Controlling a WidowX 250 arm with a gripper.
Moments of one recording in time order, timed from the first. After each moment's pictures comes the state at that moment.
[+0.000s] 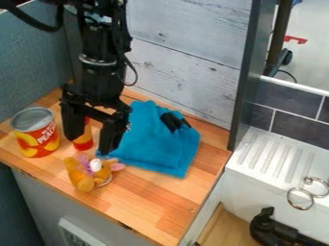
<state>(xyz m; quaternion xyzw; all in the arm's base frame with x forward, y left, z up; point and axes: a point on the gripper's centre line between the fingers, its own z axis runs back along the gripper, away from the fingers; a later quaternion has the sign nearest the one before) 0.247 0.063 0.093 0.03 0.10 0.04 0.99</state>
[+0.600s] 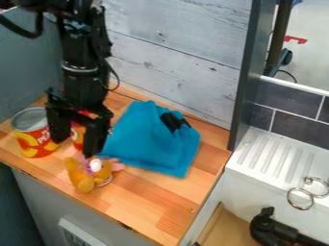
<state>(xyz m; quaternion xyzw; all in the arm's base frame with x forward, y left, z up) 0.240 0.087 0.082 0.04 0.09 0.03 0.99</state>
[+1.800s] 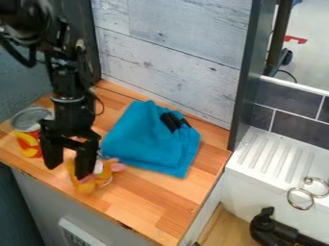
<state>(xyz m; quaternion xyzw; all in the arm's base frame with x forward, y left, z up) 0.238 0.110 0.028 -0.02 0.12 0.06 0.99</state>
